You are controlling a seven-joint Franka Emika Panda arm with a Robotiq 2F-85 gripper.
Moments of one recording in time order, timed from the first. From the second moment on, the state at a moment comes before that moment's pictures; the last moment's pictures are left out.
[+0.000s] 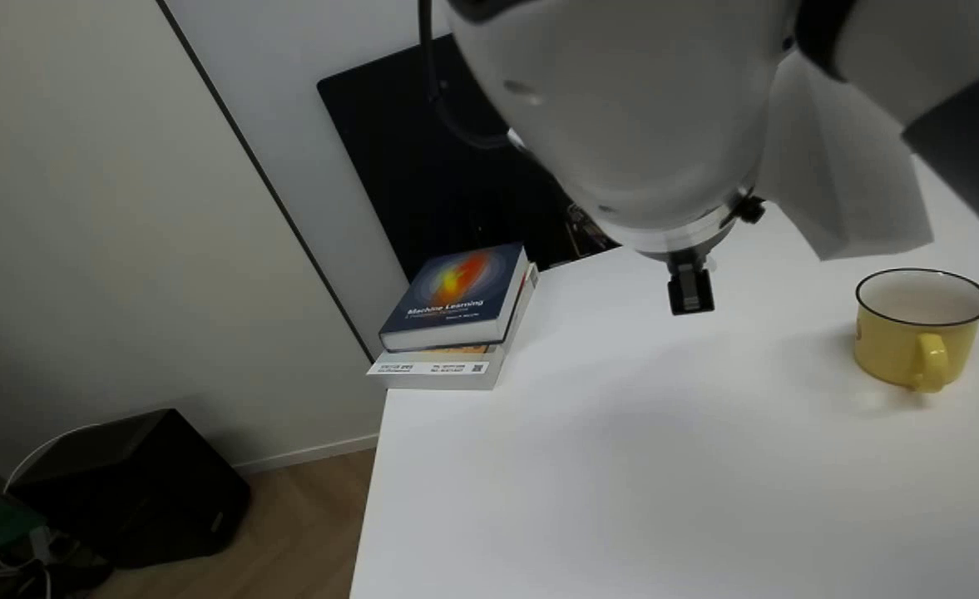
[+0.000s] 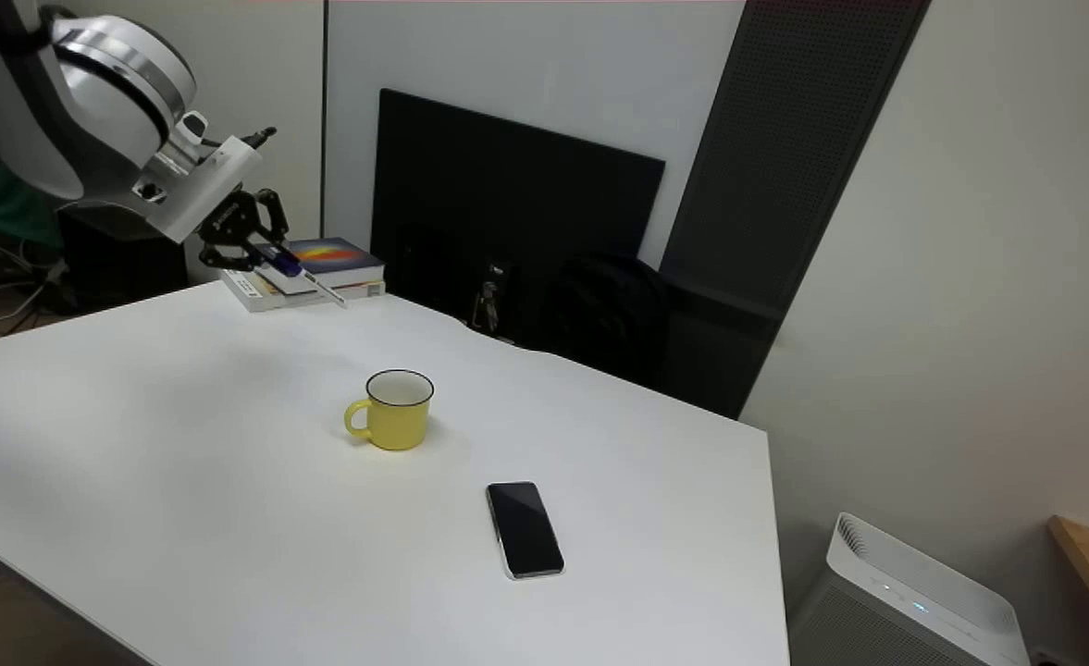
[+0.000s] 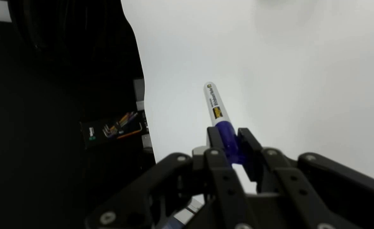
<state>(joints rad) 0.41 0.42 0.19 -2.03 -1.41 2.42 0.47</state>
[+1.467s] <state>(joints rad) 0.44 0.84 0.28 -1.73 -1.63 2.48 0.54</state>
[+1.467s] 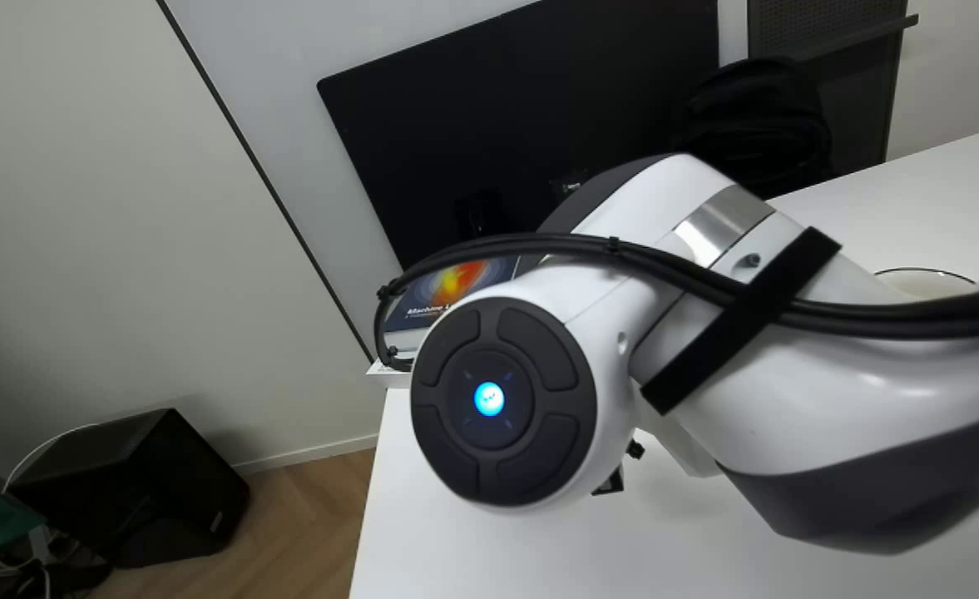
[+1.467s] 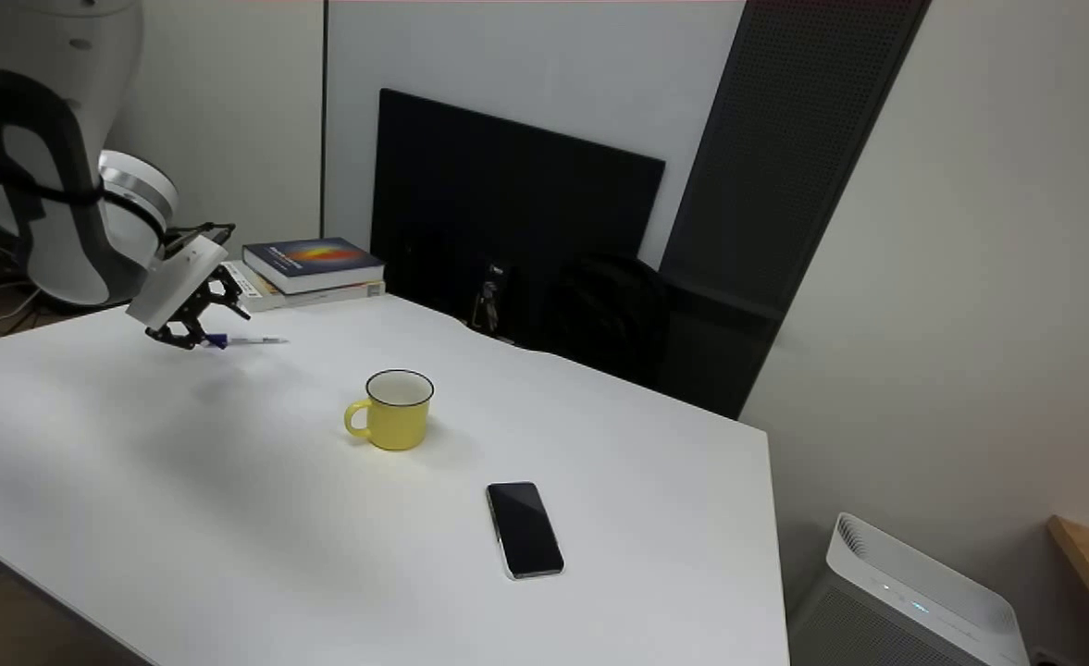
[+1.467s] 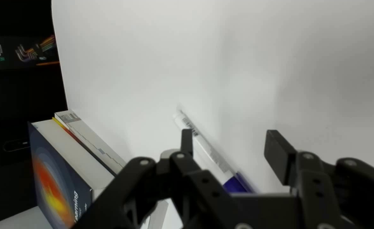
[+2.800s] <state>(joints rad) 0.33 0.59 0.15 -1.87 -0.73 2.43 0.56</state>
